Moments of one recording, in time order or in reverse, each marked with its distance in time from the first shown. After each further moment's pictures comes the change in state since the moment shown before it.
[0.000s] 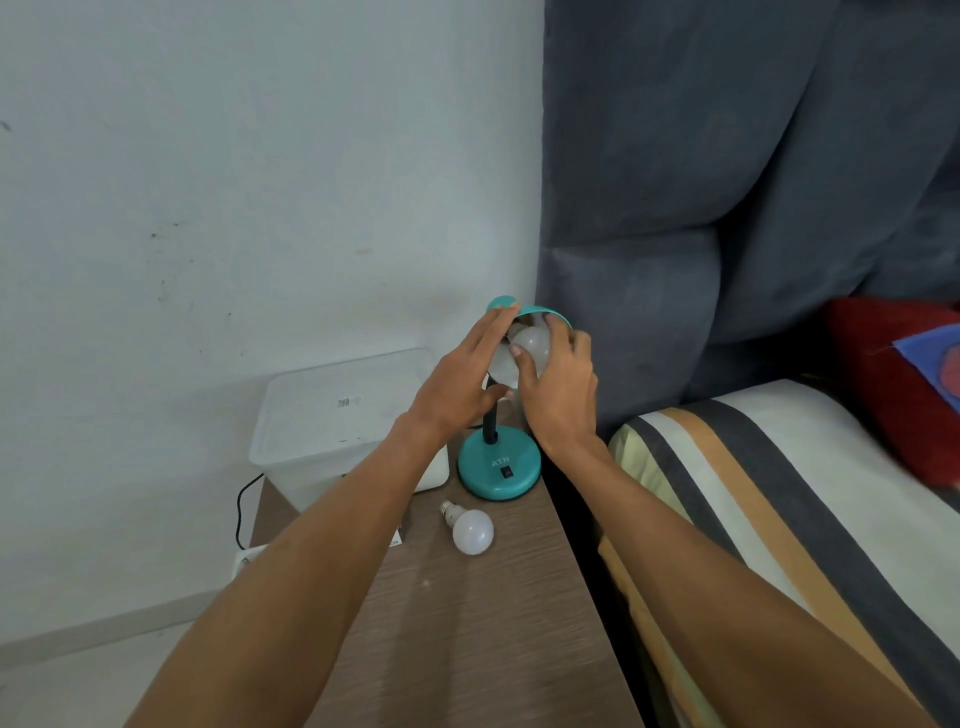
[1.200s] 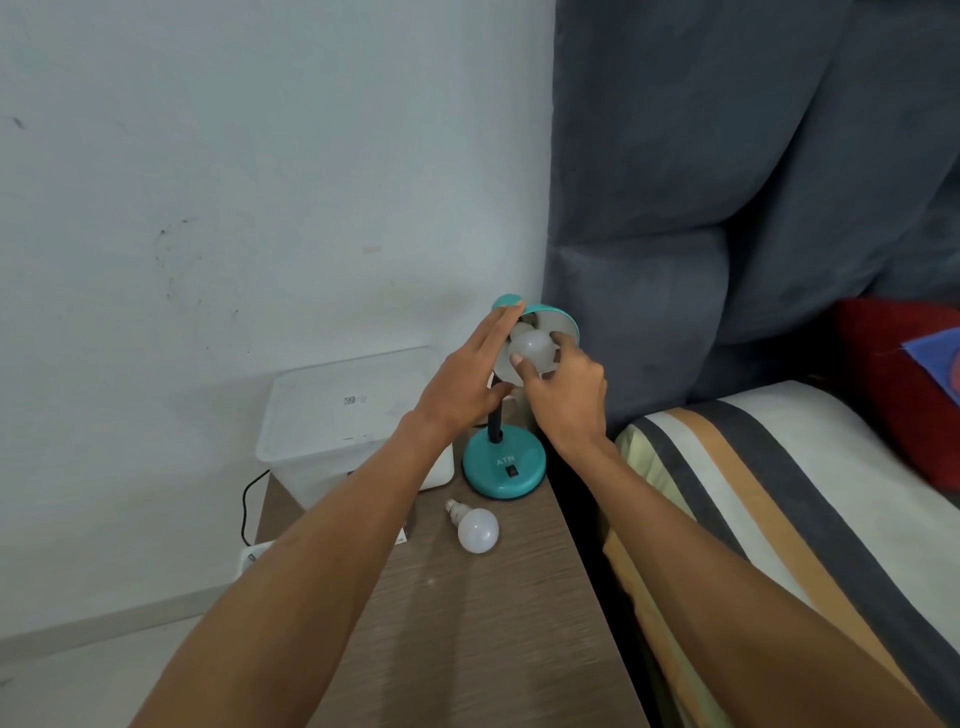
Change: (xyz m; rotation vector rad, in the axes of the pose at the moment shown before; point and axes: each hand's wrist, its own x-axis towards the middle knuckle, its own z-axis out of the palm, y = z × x) left_hand 0.000 -0.003 0.001 -0.033 0.009 -0.019; right_hand 0.003 0.012 0.003 0.052 -0.071 0.103
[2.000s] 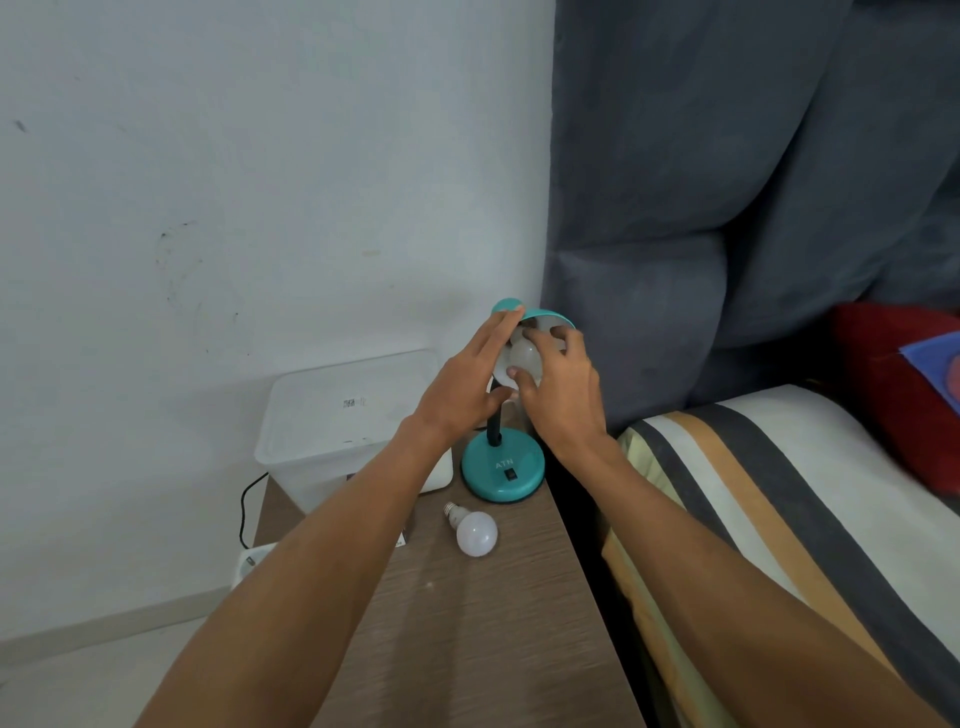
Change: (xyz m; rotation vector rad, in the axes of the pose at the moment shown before) left_hand -0.003 0.002 0.000 0.029 -0.006 0.017; right_hand 0.000 -0.005 -0.002 -0.252 -0.049 -0.253
